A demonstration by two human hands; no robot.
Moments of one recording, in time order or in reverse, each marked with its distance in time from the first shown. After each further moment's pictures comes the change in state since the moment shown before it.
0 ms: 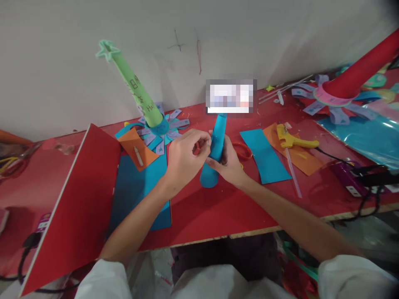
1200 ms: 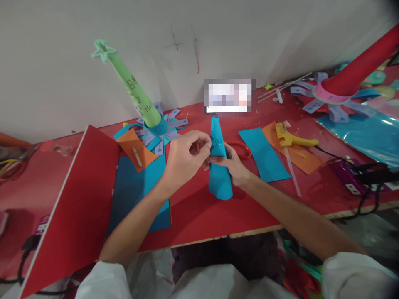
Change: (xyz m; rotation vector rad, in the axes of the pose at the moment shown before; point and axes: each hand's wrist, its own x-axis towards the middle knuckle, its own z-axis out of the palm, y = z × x) left_hand 0.003 0.004 -0.003 -0.192 -0.080 -0.087; right_hand 0.001 -0.011 -0.004 0.479 -0.094 0.329
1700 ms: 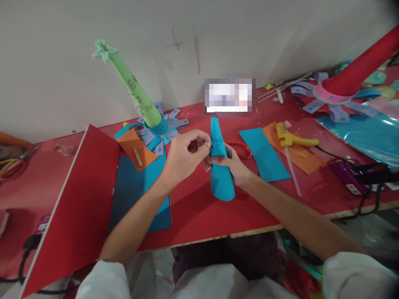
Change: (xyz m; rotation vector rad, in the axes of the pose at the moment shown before) left_hand 0.003 -0.001 -0.002 -0.157 -0.048 -0.074; right_hand 0.000 0.000 -0.002 0.095 -0.082 -0.002
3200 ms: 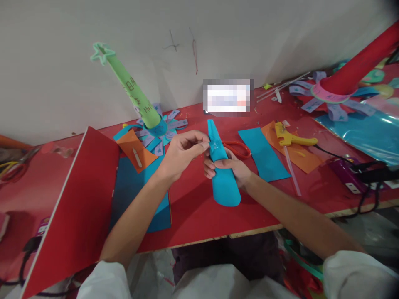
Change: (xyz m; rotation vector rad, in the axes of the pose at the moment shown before) left_hand 0.008 -0.013 -0.005 -0.453 -0.112 -0.167; right_hand -0.006 -0.006 0.001 0.236 -0.198 0.127
